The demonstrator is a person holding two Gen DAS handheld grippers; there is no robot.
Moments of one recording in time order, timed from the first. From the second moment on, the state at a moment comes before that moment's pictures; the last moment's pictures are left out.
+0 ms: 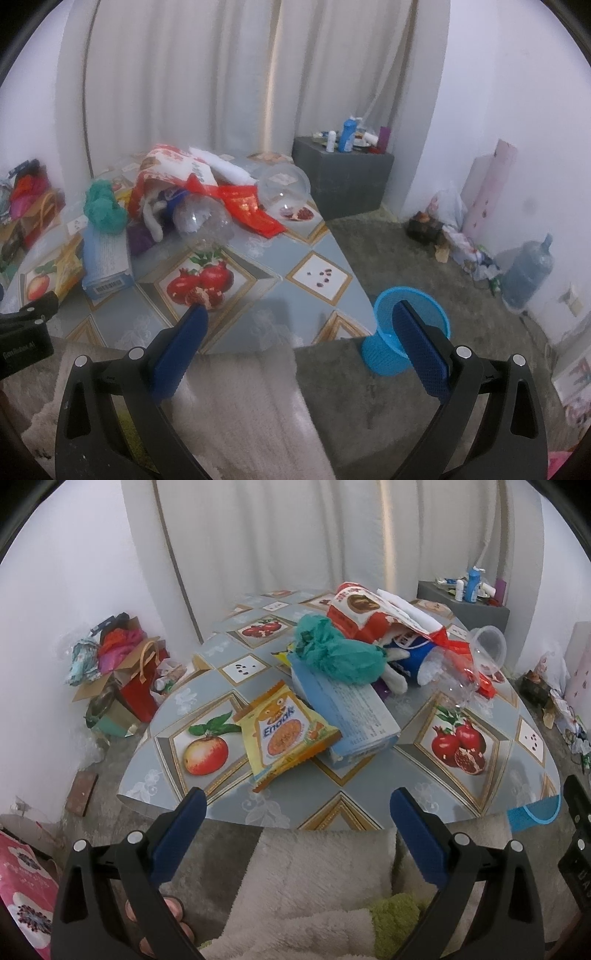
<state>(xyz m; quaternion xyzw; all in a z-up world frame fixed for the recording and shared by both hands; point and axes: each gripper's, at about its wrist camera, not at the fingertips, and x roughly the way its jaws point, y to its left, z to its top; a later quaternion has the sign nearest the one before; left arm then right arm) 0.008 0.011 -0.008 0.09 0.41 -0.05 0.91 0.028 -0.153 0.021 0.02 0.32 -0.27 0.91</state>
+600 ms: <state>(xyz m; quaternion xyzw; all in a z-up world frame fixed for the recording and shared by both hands) 0.062 0.066 0.001 0.02 0.36 -0.11 0.93 0.104 -0.114 0.047 -0.04 0.24 -0.12 0.96</state>
